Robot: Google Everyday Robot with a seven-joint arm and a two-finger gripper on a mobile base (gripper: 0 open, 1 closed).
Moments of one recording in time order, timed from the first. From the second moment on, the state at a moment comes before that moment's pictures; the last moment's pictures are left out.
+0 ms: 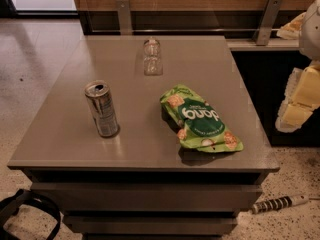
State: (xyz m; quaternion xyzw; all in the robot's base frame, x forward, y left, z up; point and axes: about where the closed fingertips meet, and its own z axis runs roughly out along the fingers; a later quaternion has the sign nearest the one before) arm 0.438 -0.212 0.994 -0.60 0.78 -0.05 0.19
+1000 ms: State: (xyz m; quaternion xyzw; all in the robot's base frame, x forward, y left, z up) arm 0.492 -0.201 1.013 -0.60 0.78 -0.02 0.20
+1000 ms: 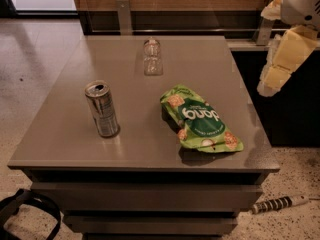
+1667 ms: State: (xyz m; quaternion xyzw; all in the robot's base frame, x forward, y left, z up) arm 0.568 -0.169 1.037 -0.54 0.80 0.04 0.24
